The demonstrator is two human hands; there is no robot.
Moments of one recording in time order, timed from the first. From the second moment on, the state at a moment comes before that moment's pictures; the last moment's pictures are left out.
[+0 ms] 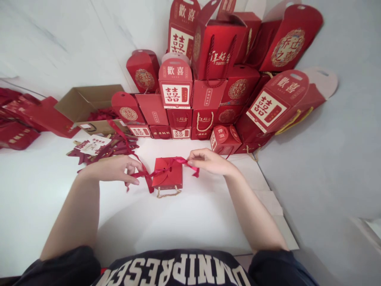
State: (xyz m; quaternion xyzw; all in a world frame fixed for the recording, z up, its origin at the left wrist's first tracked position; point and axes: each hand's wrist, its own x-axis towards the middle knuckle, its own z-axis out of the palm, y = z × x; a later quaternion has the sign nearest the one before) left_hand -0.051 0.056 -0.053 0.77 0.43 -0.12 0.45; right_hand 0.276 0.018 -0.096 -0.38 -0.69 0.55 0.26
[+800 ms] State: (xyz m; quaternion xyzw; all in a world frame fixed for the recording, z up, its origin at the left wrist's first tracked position) left_hand -0.010 0.046 -0.074 0.78 0.40 0.05 0.47; right_hand 0.244 0.015 -0.115 -0.42 -0.69 0.55 0.23
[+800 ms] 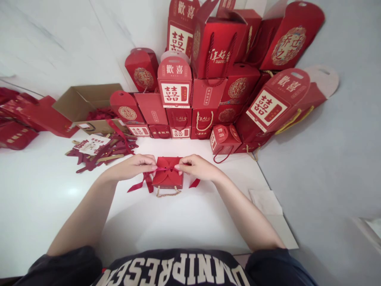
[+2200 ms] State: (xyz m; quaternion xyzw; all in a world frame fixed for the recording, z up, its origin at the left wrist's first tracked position) left_hand 0.007 0.052 -0.114 0.71 0.31 0.24 0.58; right_hand 0.252 0.022 -0.122 -0.43 -0.63 0.63 0.16
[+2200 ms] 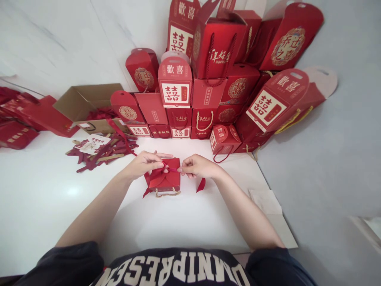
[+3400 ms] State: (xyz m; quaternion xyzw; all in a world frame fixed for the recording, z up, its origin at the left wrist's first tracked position) left_hand 0.004 0.052 -0.109 0.76 0.29 0.16 0.56; right_hand 0.217 0.005 -0.121 -0.37 -0.79 0.37 0.32
